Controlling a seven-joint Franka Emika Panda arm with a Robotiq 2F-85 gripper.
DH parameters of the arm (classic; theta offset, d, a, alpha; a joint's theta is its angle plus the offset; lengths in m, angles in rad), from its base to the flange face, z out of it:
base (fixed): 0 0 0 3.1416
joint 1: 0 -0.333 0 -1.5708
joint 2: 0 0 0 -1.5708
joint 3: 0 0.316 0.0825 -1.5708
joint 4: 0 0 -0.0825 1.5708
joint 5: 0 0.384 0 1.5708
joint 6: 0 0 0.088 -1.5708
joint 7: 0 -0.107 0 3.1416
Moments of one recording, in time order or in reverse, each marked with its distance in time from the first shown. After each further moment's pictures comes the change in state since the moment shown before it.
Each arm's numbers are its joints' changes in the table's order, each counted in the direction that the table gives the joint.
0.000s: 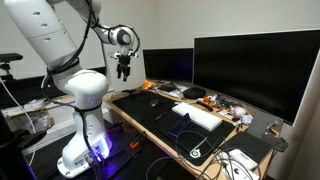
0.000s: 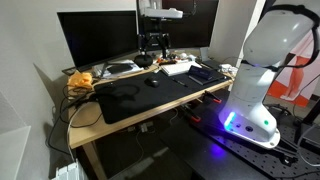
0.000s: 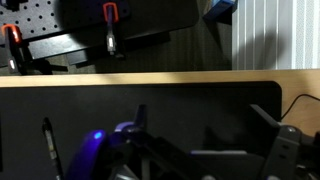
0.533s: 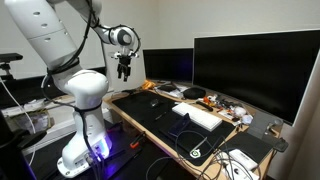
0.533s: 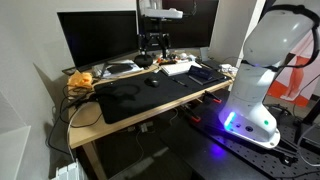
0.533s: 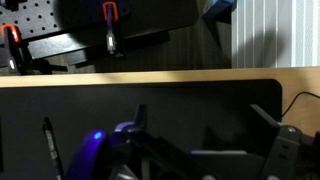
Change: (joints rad) arm 0.002 -0.003 -0.008 0.000 0.000 0.005 0.000
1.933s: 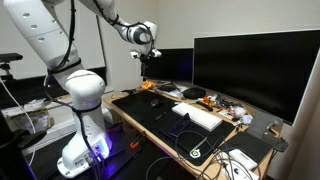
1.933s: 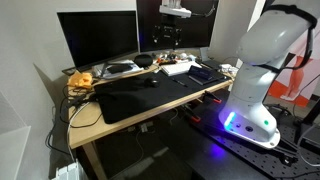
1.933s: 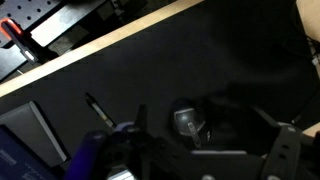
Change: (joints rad) arm 0.202 -0.002 -0.175 -0.003 -0.004 0.104 -0.045
